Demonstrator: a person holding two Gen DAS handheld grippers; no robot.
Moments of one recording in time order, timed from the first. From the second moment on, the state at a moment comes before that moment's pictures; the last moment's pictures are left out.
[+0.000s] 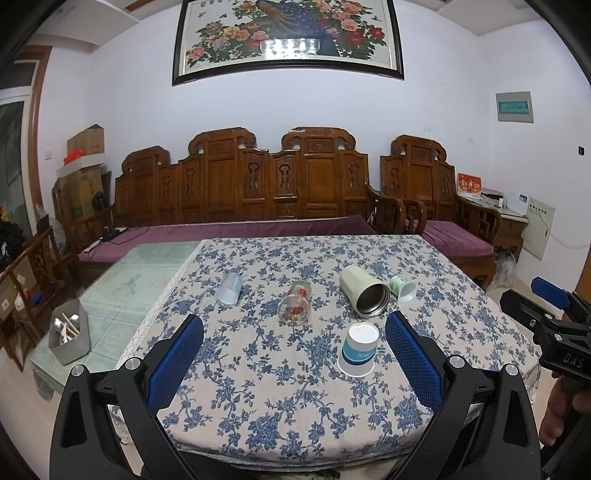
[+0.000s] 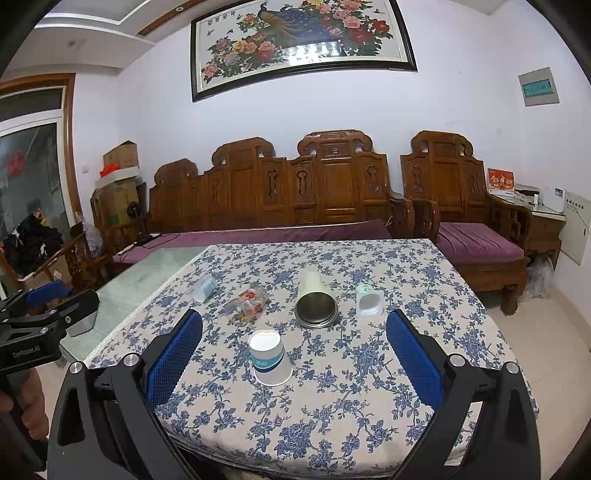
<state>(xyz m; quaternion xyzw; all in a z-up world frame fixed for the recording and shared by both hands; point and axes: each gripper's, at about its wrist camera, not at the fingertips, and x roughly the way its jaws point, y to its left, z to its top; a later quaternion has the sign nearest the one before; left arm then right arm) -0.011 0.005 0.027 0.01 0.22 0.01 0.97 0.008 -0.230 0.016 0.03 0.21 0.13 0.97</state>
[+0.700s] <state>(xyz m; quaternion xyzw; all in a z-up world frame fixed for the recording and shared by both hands) -0.010 0.006 0.027 0.01 0.22 0.01 0.97 0.006 -0.225 0.014 0.03 0.21 0.13 0.97</state>
